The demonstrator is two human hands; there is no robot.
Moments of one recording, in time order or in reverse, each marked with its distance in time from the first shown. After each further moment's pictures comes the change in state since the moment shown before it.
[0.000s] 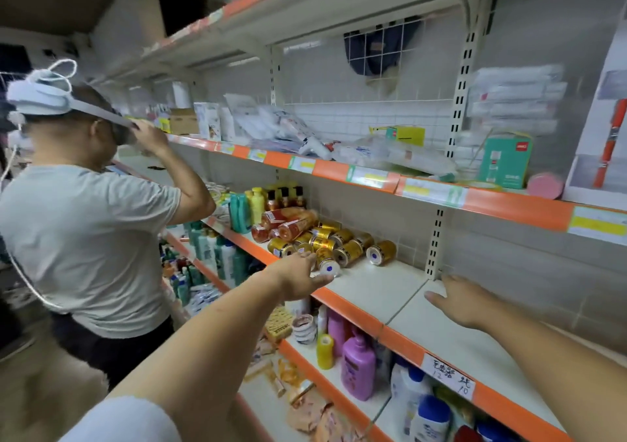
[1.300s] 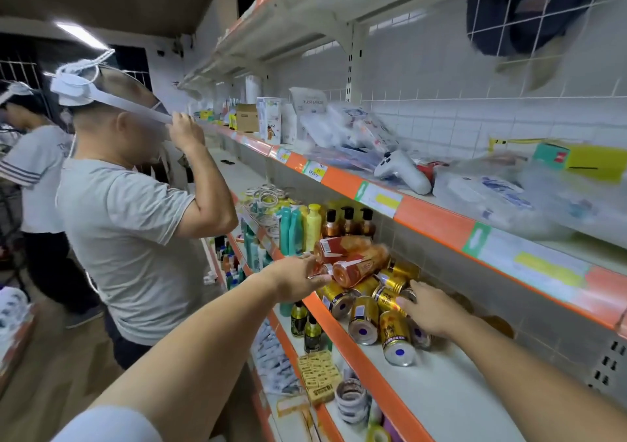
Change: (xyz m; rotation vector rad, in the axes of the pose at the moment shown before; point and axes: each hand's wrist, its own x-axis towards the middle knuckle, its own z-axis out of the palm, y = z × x) left_hand 0.166 -0.187 -0.026 -0.009 0.015 -0.265; right_hand 0.291 -0.194 0.033 0.108 -0.108 -0.318
